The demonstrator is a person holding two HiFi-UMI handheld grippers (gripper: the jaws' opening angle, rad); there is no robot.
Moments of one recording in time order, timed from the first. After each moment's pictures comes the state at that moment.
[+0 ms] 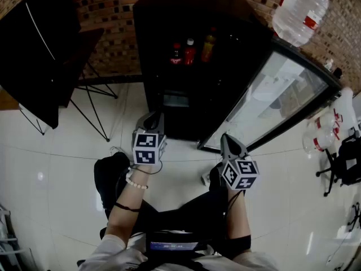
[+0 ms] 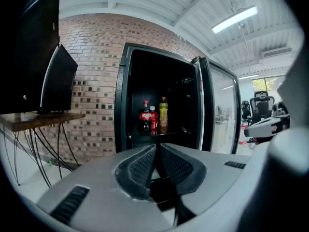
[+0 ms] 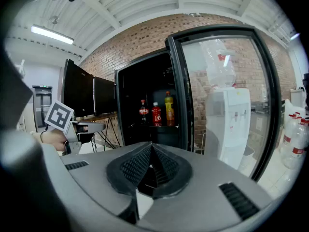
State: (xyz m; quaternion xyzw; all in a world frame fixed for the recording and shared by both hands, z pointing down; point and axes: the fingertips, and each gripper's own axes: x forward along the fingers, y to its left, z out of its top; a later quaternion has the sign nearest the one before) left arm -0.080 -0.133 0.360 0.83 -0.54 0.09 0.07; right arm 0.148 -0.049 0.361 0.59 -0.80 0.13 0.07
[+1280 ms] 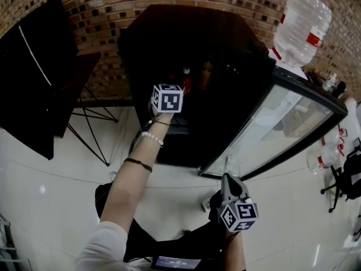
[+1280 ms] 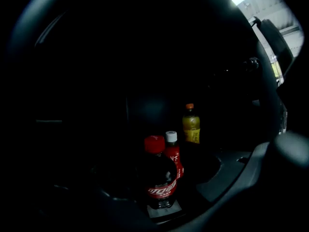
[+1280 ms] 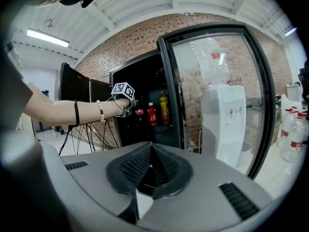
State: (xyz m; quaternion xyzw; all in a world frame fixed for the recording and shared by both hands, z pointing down) left arm -0.013 -0.401 0.284 0.80 -0.59 0.12 0.05; right arm 0.173 -0.044 0.363 0.60 -0.79 0.14 0.06
